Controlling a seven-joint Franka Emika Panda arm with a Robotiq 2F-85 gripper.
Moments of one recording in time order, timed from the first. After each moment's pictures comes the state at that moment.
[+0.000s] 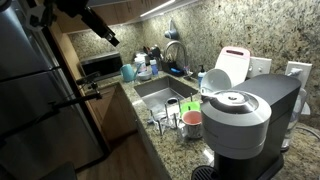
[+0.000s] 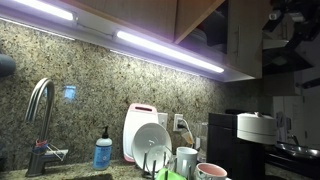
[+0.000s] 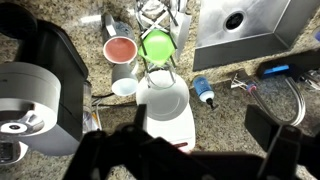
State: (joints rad) arm -0.10 -0.63 0.31 -2.53 0.10 2.54 0.56
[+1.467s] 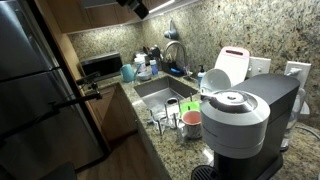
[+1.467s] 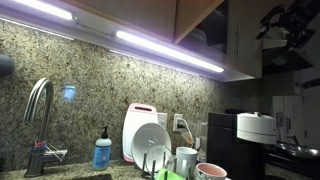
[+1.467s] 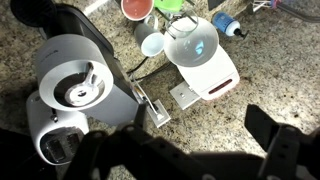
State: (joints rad) arm -0.17 -0.62 0.03 -2.45 0.17 2.55 0.56
